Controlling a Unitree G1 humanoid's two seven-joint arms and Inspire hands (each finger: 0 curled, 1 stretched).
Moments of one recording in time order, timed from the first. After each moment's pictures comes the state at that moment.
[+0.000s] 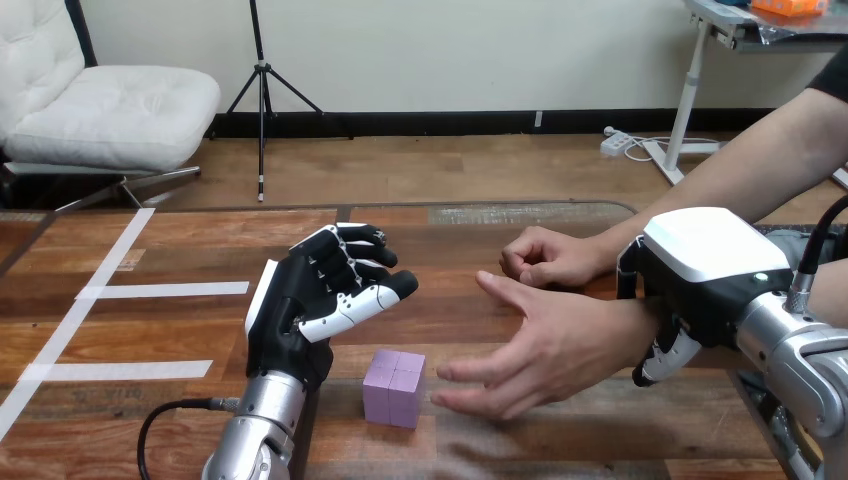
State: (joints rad) left arm -0.40 -0.01 0.20 1.03 -0.23 -0.69 -0.43; right arm -0.18 -0.71 0.22 -0.13 -0.87 0.13 0.40
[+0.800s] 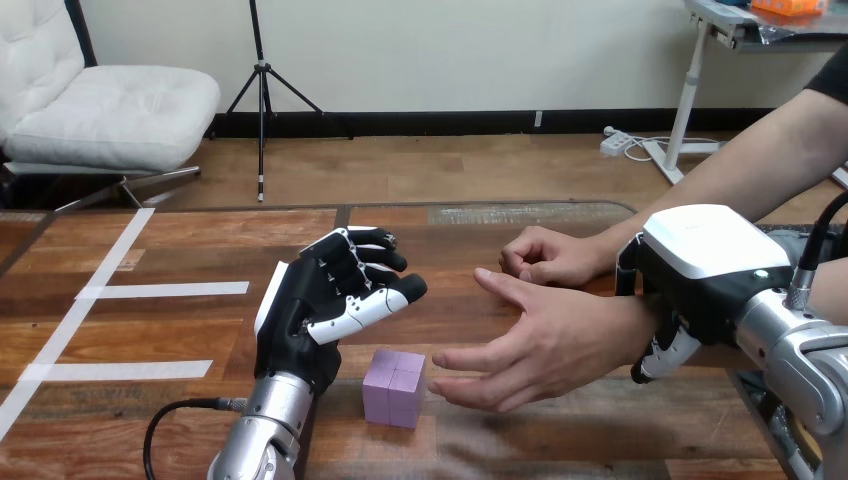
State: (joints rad) left arm -0.40 -0.01 0.20 1.03 -0.23 -0.67 -0.44; right arm -0.18 -0.71 0.22 -0.15 -0.87 0.15 0.42
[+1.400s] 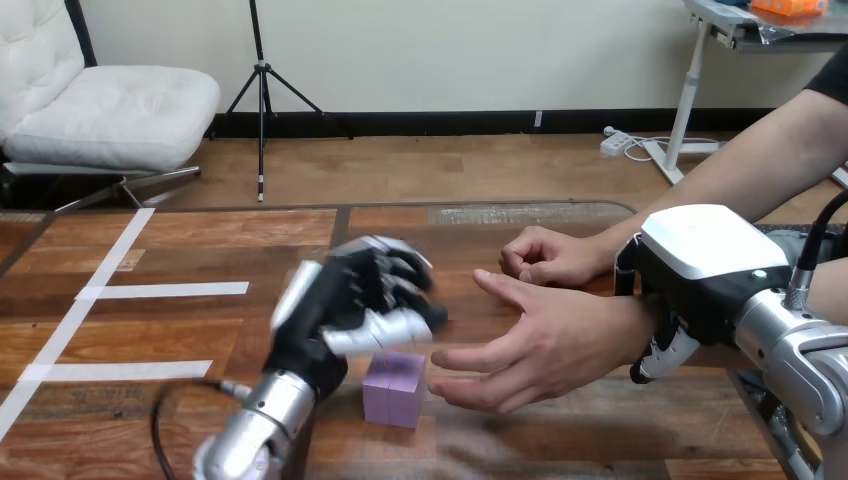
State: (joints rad) left arm -0.41 0.06 0.13 1.02 -0.10 -0.67 -0.50; right arm -0.18 -0.71 0.22 -0.15 -0.87 0.14 0.42
